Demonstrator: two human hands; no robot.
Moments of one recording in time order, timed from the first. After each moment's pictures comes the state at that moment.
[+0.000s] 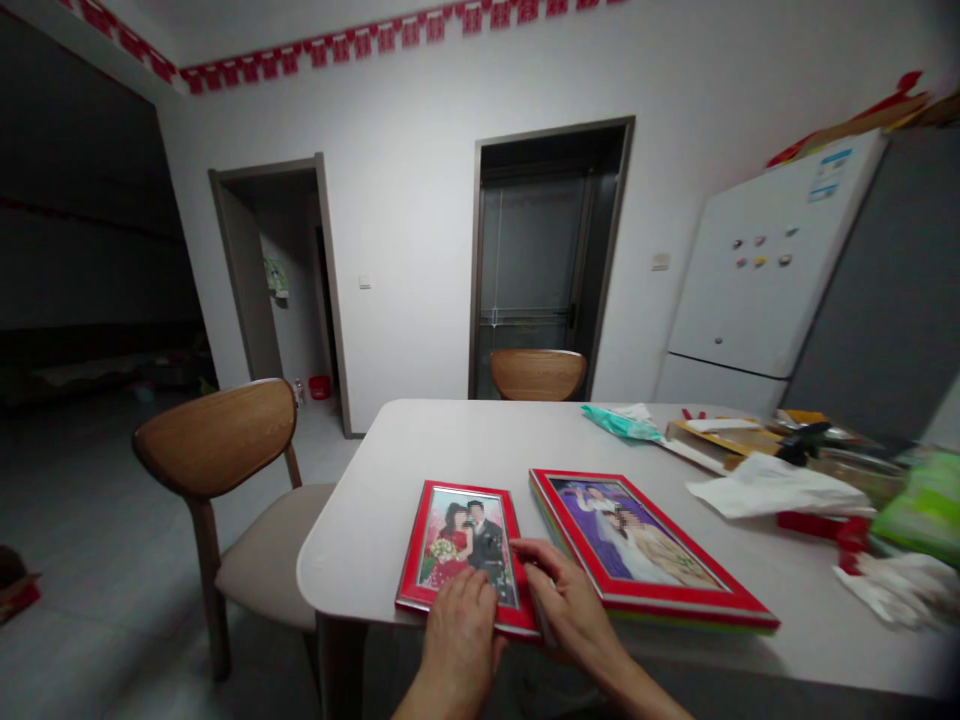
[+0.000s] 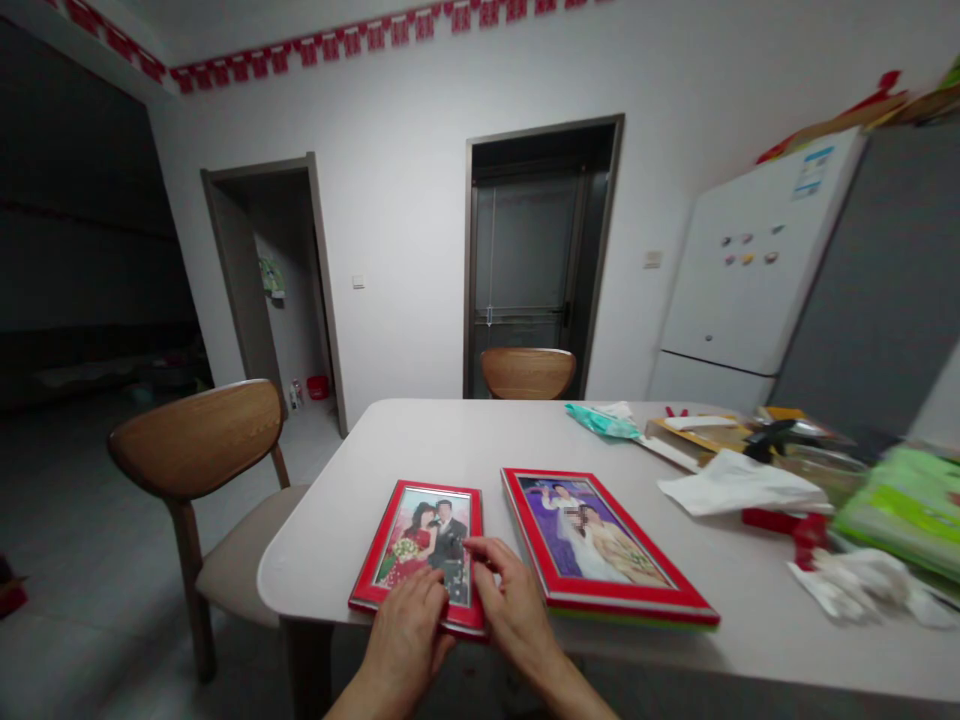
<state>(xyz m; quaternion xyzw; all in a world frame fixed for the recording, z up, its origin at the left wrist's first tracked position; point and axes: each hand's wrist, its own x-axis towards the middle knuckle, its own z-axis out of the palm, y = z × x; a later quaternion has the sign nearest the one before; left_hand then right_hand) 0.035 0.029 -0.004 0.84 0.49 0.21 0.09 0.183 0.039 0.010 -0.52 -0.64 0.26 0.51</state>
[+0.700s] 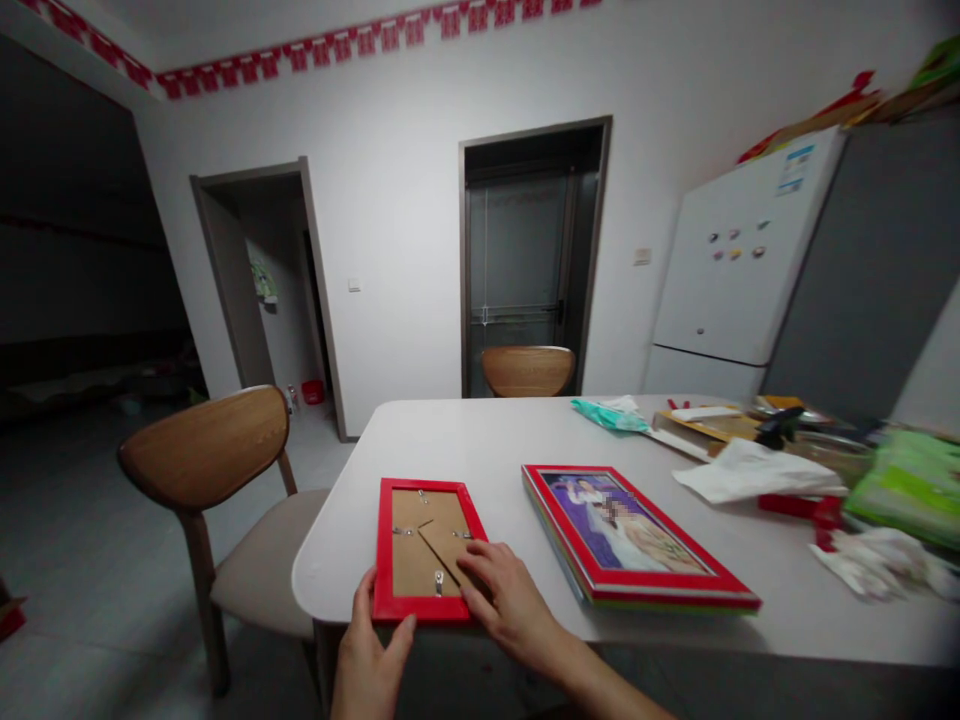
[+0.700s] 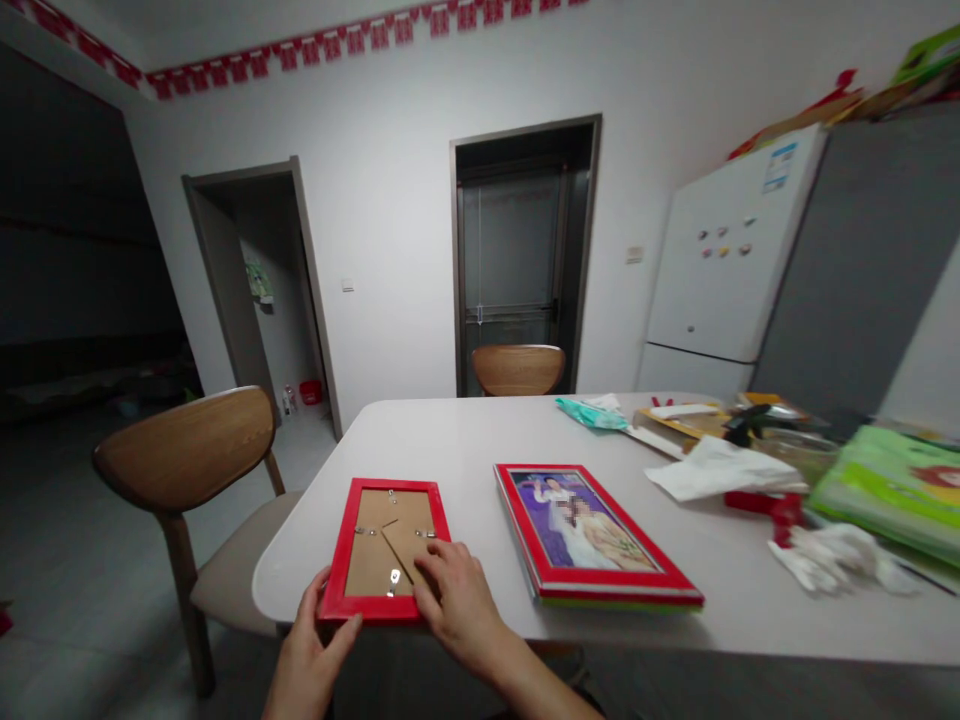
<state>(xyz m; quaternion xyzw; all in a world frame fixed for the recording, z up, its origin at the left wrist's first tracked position) -0.042 0.018 -0.009 0.58 0.57 0.51 0.29 0.146 0.047 0.003 -0.51 -0.78 0.12 0.34</state>
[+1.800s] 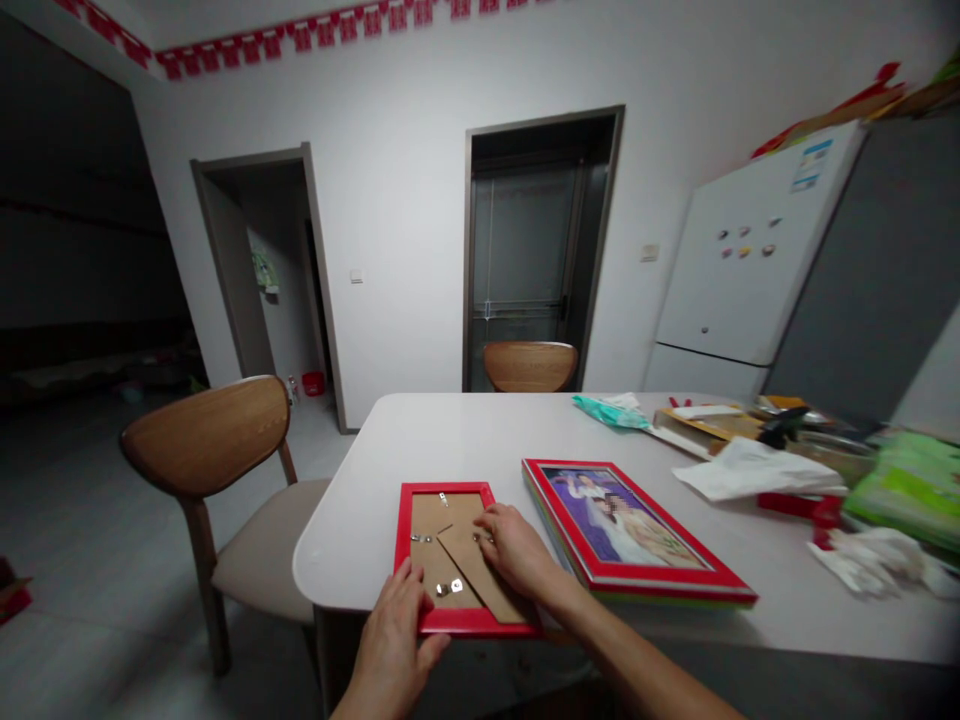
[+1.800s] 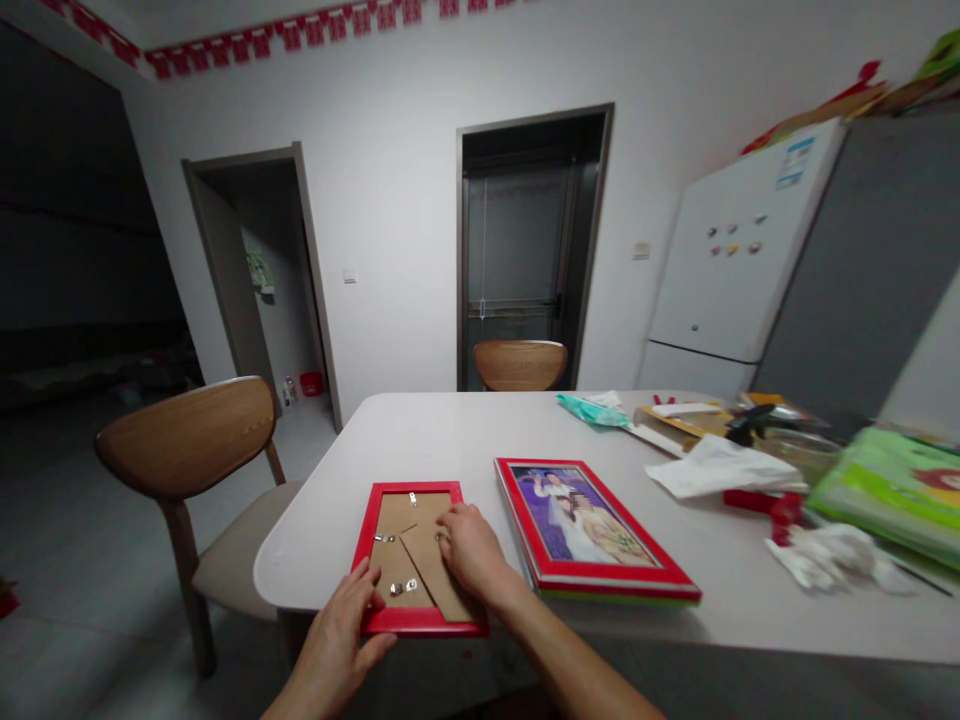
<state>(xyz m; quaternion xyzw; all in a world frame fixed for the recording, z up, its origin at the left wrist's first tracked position) -0.030 0.020 -0.008 0.78 0.54 0.29 0.17 0.163 0.087 0.011 -0.57 -0.78 0.06 0.26</state>
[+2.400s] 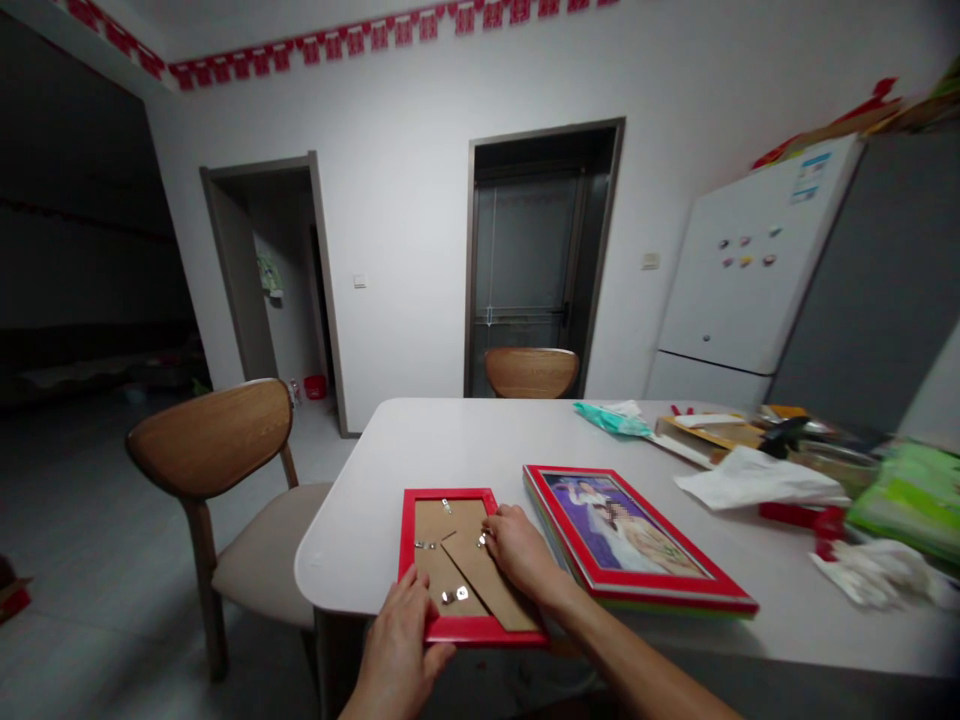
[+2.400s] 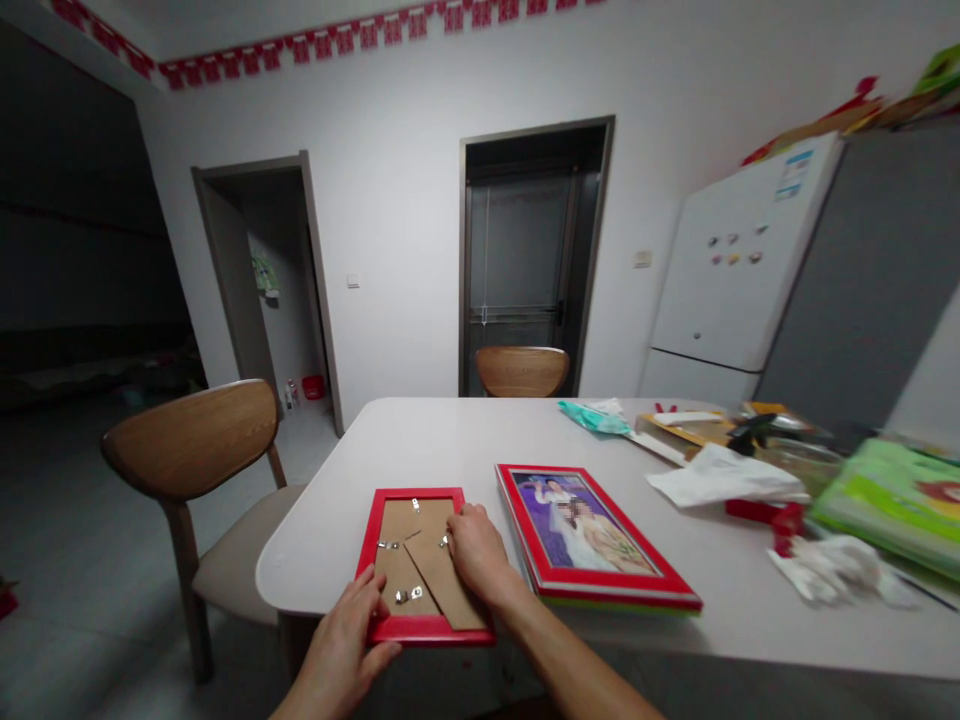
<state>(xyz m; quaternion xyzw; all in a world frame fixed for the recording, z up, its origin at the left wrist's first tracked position) -0.023 0.016 -0.002 0.77 0.56 0.26 0.16 0.166 0.095 0.012 -0.62 -0.76 0.00 0.20</state>
